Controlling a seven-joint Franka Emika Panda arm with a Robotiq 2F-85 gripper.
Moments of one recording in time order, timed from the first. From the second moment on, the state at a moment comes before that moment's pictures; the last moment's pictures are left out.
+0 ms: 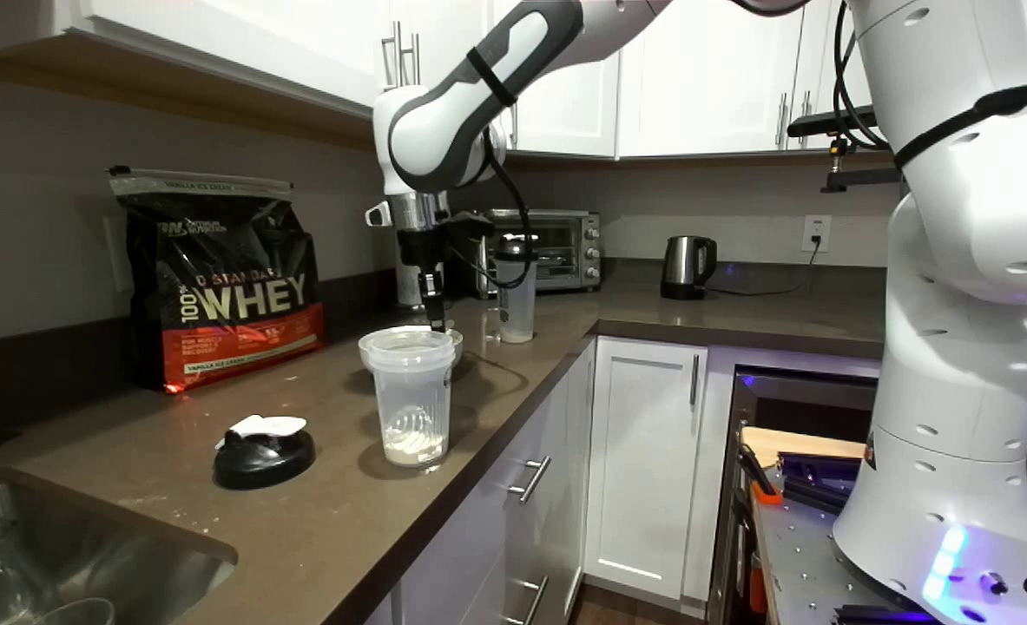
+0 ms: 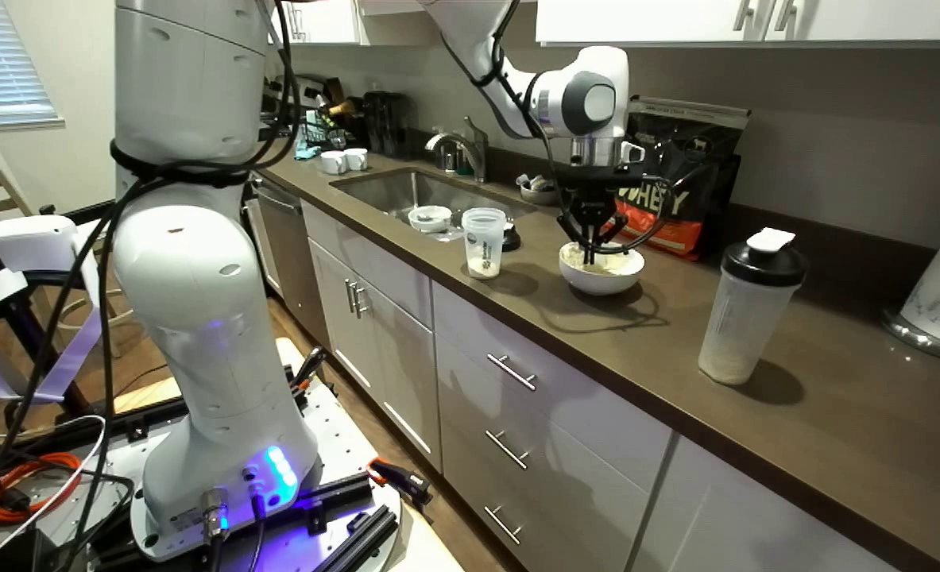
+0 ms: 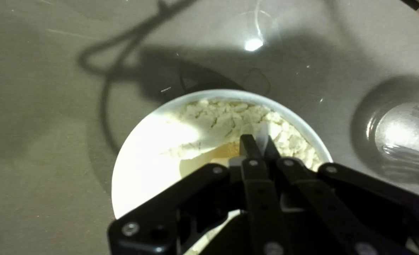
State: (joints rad) arm -0.08 0.33 -0.01 -1.90 -0.17 2.19 -0.54
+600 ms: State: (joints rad) arm -0.12 0.33 -0.01 -1.85 -0.08 2.14 -0.58
